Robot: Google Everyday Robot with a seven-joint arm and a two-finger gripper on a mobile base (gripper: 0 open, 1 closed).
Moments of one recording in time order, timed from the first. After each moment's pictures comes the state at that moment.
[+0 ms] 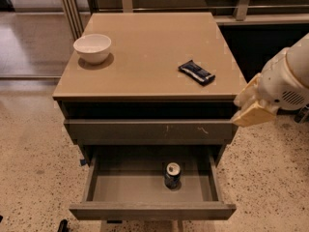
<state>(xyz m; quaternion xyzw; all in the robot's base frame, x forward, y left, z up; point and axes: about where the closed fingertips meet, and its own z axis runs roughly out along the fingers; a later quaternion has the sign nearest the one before) 0.447 -0.195 0.895 -0.57 0.79 0.03 0.21</state>
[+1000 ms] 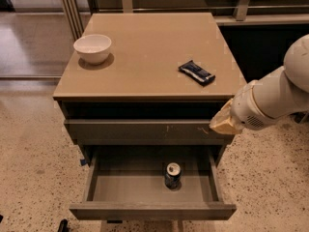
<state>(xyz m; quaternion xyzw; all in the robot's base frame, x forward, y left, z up) 0.473 -0.168 0.817 -0.55 0.80 0.07 0.25</state>
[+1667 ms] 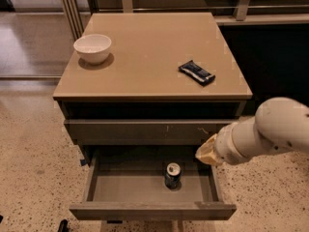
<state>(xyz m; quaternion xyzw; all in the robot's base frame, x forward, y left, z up) 0.460 -0.146 0.698 -0.52 0.81 0.12 0.25</state>
